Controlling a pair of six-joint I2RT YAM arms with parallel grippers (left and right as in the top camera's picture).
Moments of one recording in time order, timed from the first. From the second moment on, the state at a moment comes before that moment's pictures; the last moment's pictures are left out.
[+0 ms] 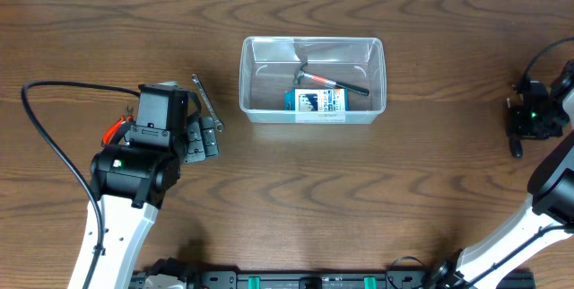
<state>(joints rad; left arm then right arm) -0.20 1.09 1.07 -1.04 -0.22 -0.33 -0.59 2.11 1.46 -0.85 -0.03 -0.52</state>
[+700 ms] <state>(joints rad) -0.20 1.09 1.07 -1.04 -0.22 -0.33 -0.39 2.12 1.86 -1.07 -0.06 -0.52</state>
